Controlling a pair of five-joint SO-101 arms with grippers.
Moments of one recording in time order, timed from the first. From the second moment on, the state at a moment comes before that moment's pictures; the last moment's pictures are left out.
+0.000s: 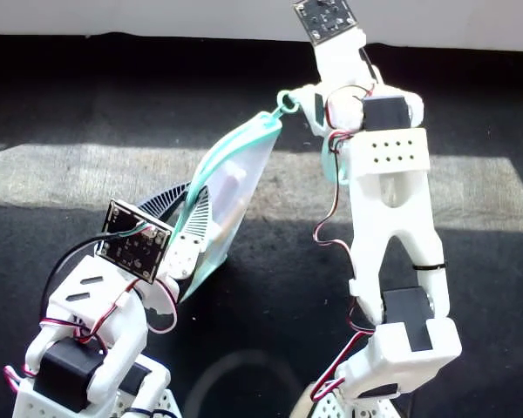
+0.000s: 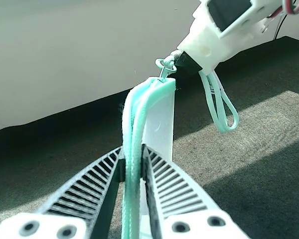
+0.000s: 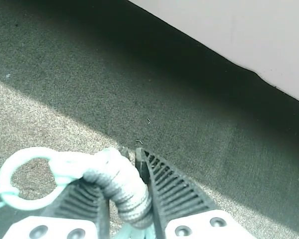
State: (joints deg) left arm 14.7 -82.5 50.0 59.8 -4.6; right arm -4.9 9.5 -21.9 65.5 22.4
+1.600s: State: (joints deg) left arm 1.8 -31.4 -2.5 71.4 -14.0; right arm -8.1 -20.3 -31.9 85.5 10.4
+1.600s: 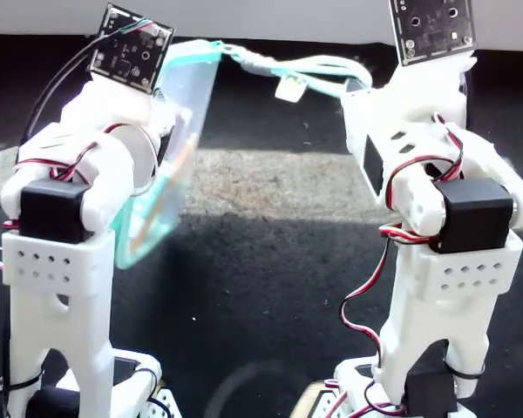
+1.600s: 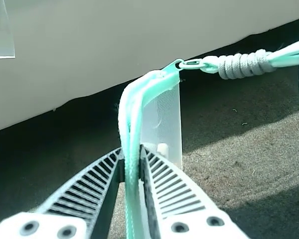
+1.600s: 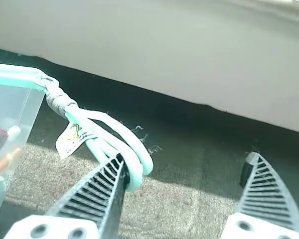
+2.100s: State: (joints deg) left arm 6.6 -31.4 -2.5 71.4 -14.0; right arm -24.2 -19.0 -23.2 91.0 -4.8
